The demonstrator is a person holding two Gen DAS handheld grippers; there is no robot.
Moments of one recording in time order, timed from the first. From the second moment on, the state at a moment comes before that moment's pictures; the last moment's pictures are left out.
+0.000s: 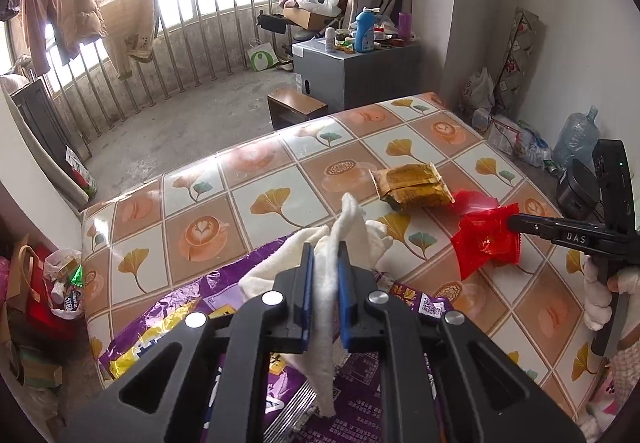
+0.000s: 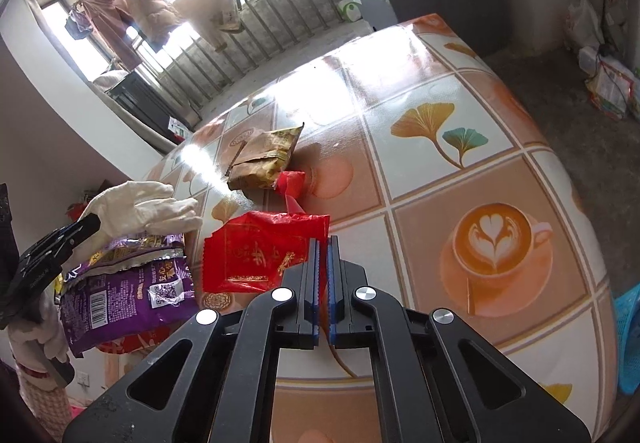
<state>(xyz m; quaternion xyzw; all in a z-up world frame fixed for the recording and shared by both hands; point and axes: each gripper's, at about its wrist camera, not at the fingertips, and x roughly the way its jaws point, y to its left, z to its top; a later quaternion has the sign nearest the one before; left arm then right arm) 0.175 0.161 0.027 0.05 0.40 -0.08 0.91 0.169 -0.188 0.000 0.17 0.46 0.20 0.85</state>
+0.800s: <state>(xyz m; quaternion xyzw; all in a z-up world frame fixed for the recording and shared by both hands) 0.134 0.160 0.114 -0.02 0.23 -0.13 0.96 0.135 -0.236 0.063 0.23 0.38 0.21 0.87</state>
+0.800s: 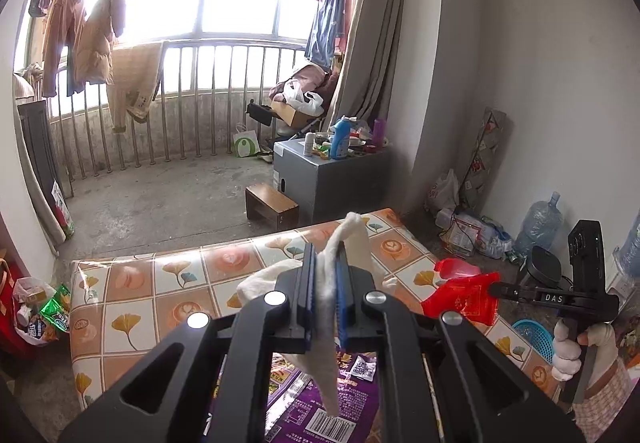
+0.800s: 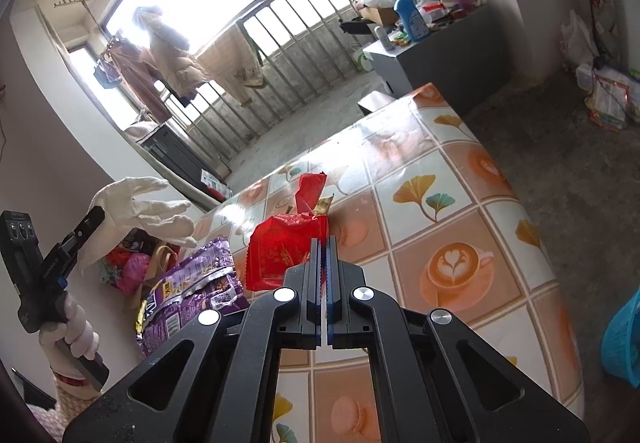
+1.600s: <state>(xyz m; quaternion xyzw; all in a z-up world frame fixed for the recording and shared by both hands) 0.101 0.028 0.139 0.00 0.22 -0.27 0.94 0.056 -0.343 0.068 0.32 0.31 0.11 0.89</state>
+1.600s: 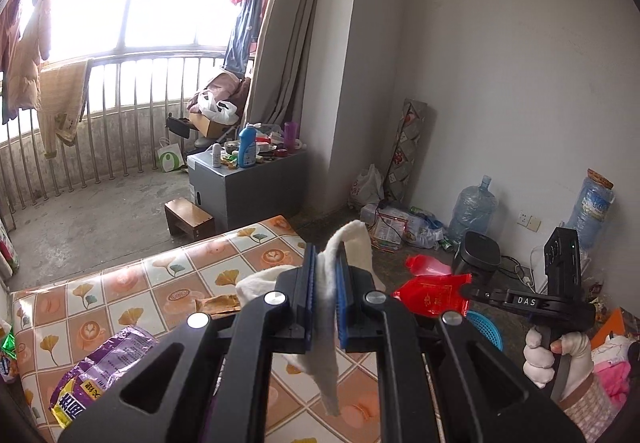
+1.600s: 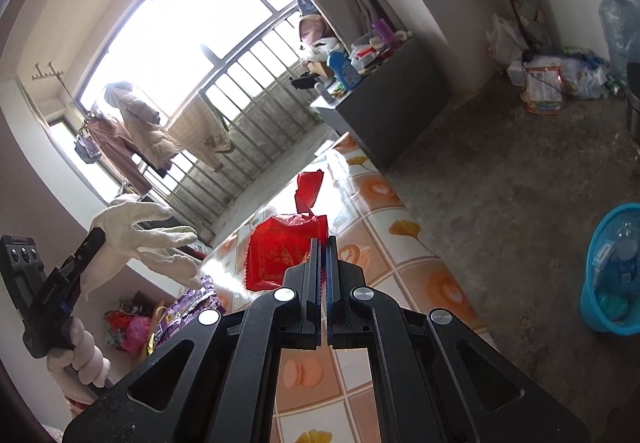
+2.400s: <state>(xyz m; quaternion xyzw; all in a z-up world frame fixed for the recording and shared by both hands) 0.133 -0.274 0.074 0.11 0.33 -0.47 0.81 -0.015 -0.502 -0.009 0.38 0.29 -0.14 0.87</state>
